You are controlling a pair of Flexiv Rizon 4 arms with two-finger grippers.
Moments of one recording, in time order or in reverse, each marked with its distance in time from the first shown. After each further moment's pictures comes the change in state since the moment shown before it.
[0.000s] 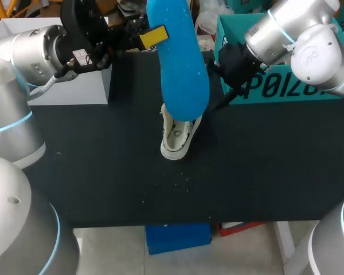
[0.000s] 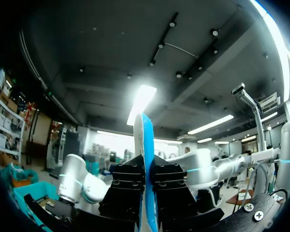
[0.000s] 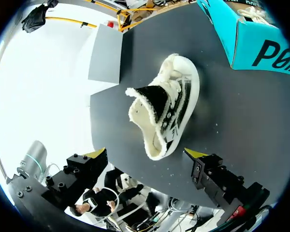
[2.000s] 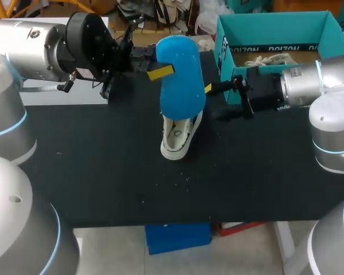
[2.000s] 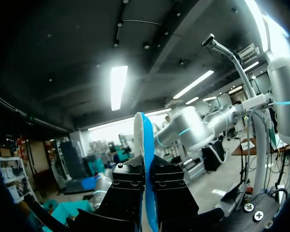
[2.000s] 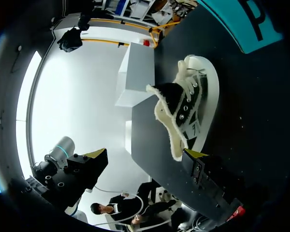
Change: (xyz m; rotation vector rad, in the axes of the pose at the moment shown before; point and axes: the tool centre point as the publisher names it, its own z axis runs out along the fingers) left arm 0.024 0.044 0.004 -0.233 0.101 0.362; right arm -0.005 -0.026 -0.012 -0.157 0.452 -0.005
